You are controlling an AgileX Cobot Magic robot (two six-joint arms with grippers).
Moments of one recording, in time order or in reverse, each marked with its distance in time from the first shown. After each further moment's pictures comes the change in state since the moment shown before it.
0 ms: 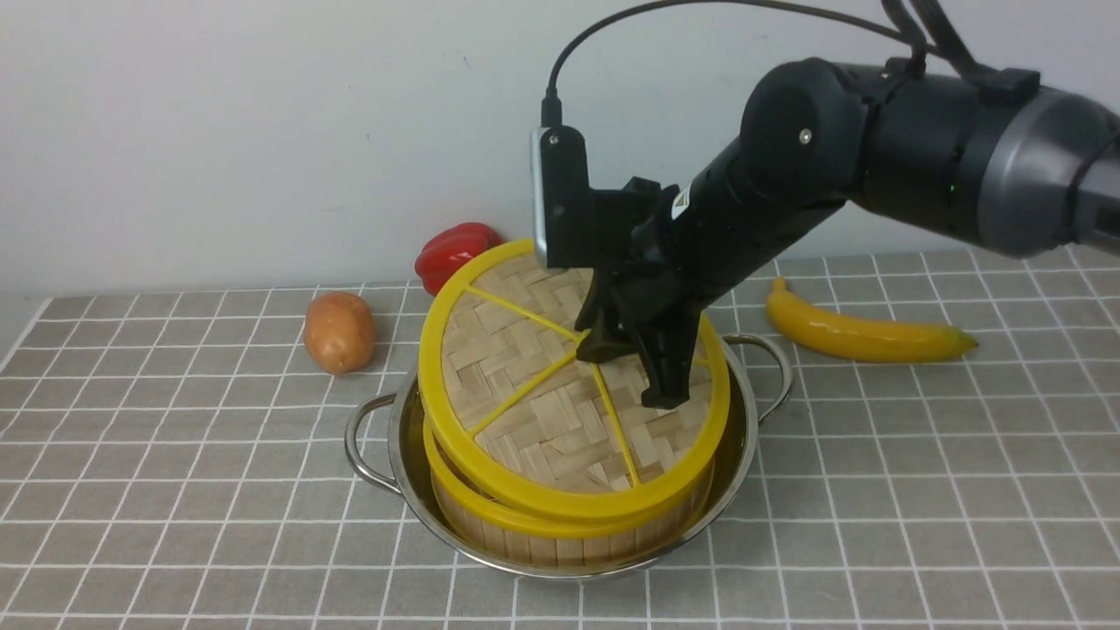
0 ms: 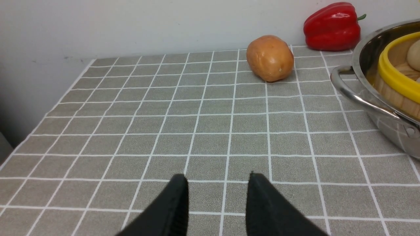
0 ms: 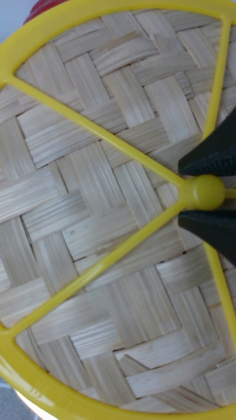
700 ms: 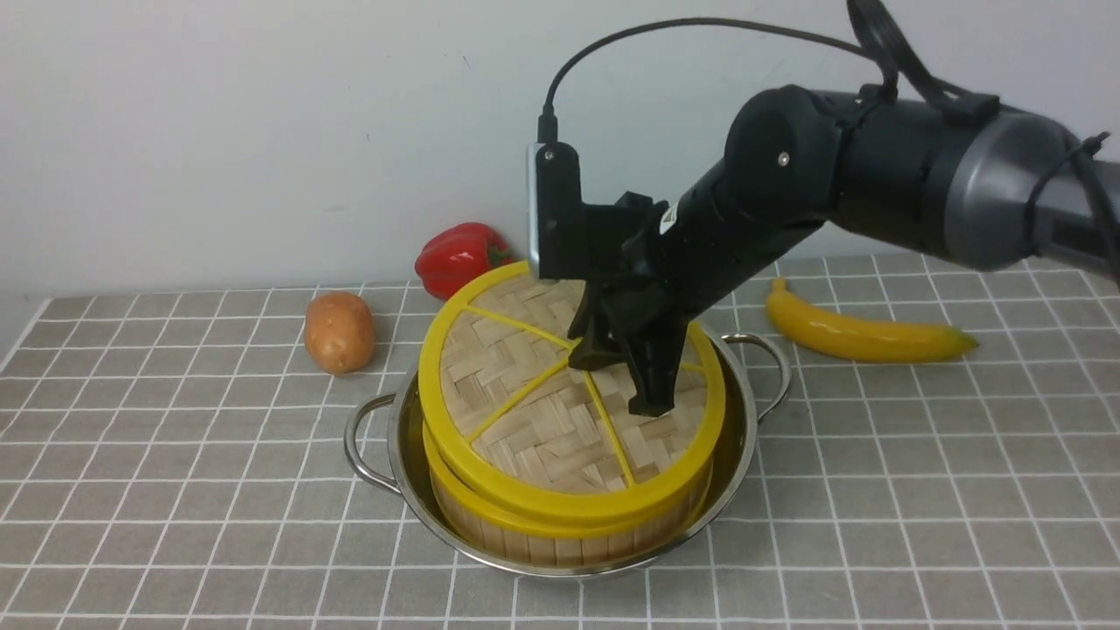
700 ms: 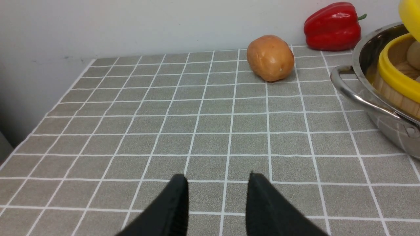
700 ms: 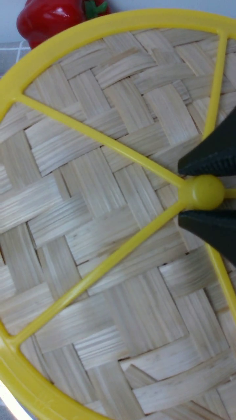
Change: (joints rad) right arm 0.000 0.047 0.000 0.023 -0.045 -0.004; left arm 0.000 0.000 0.000 0.000 0.000 0.000
